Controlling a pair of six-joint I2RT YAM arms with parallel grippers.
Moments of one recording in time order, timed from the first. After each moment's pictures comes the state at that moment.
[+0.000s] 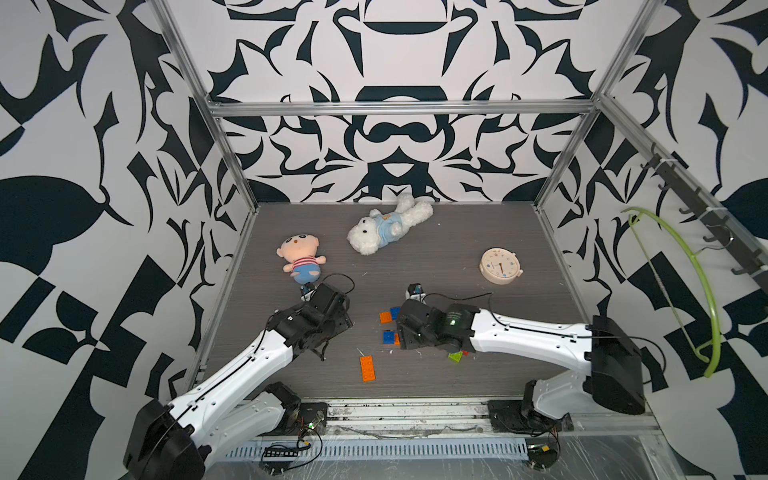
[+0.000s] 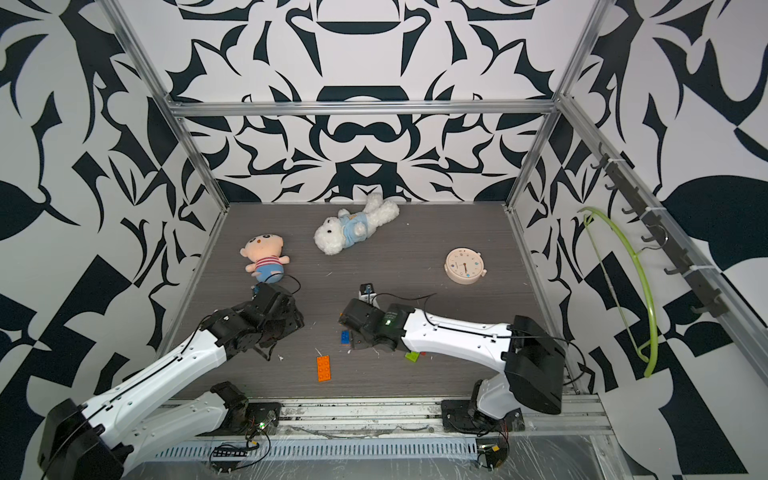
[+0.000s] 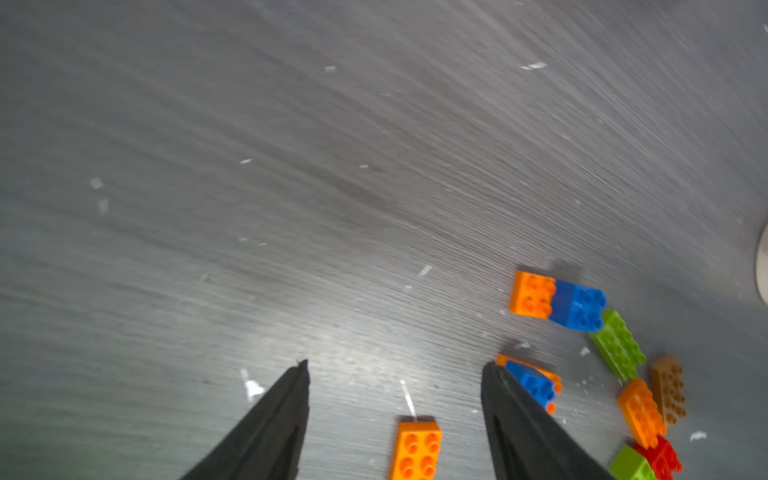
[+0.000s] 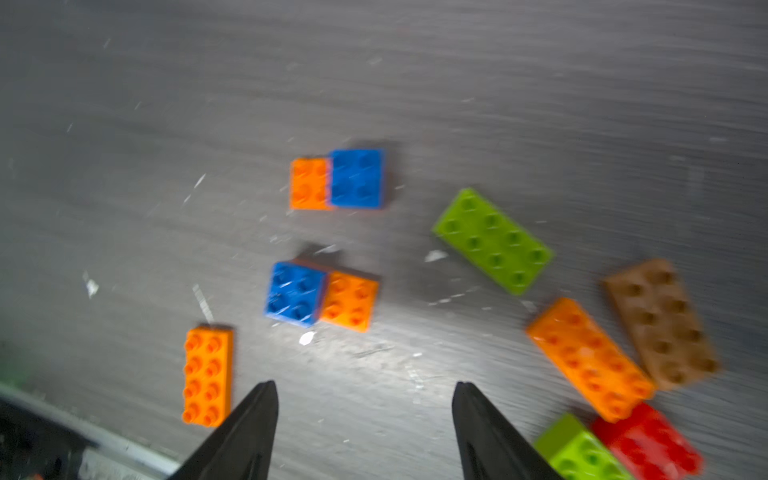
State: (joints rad) left arm -0.61 0.94 0.64 -0.78 -0.16 -1.04; right arm 1.17 1.53 1.06 -0.67 0.22 0.86
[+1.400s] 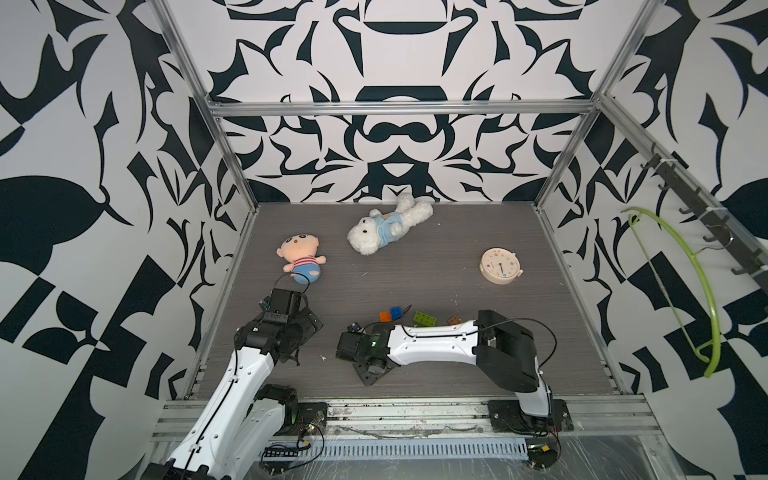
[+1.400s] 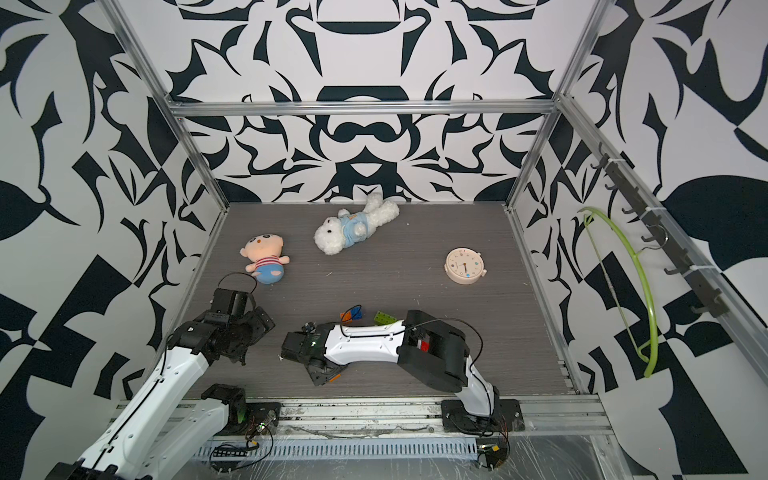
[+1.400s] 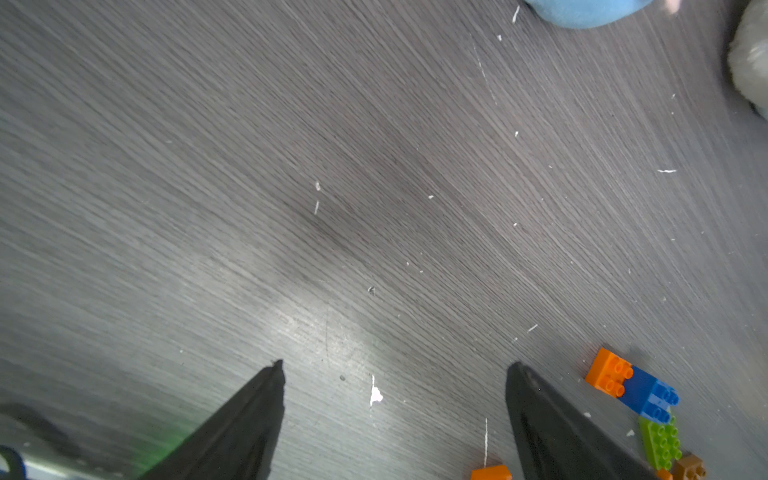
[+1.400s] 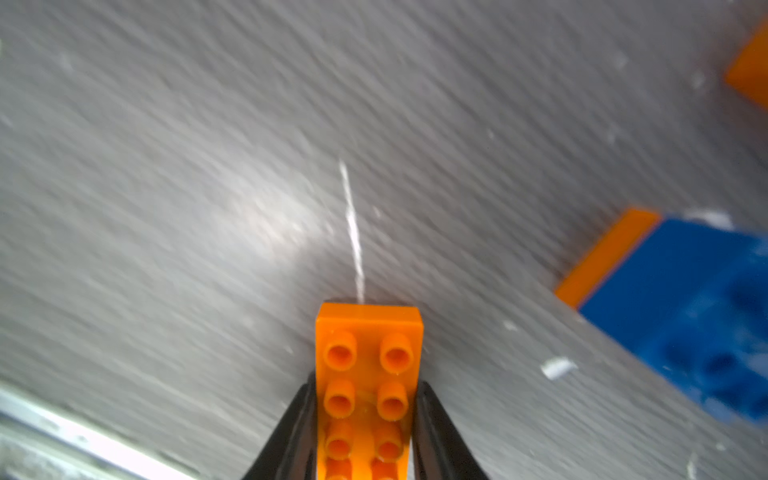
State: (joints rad) left arm -0.22 0.81 0.59 -0.91 -0.04 -0.90; right arm 1.33 2.01 1.41 -0.83 0.09 0.72
